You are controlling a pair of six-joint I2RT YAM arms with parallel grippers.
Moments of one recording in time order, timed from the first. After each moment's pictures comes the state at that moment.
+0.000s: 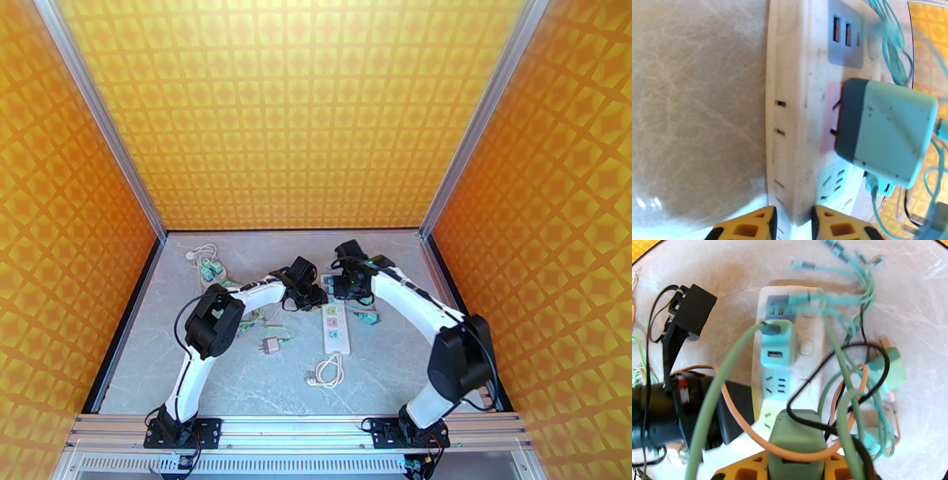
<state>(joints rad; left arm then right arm) -0.69 2.26 1.66 -0.39 0.43 -0.88 0.40 1.63 1.38 -0.91 0.07 0.34</state>
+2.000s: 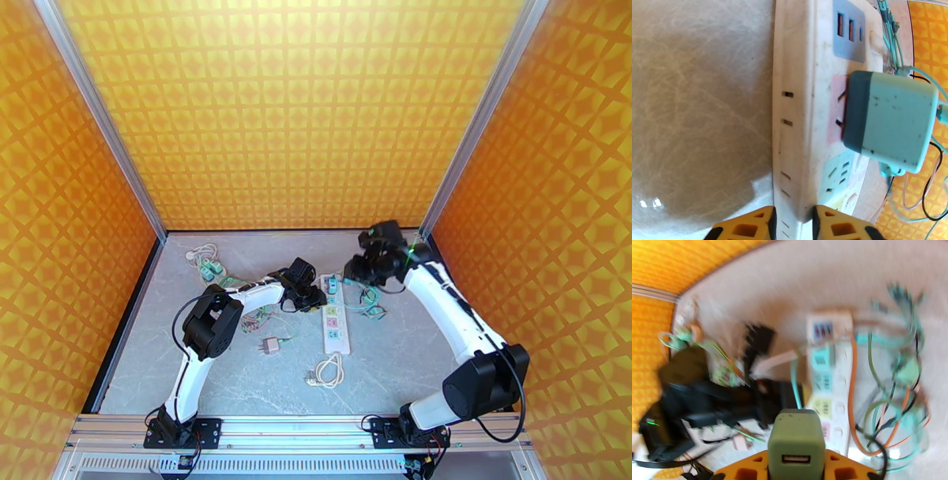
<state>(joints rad) -0.68 2.23 1.63 -0.38 0.43 -0.87 0.23 1.53 1.57 -0.98 -0.27 0.40</state>
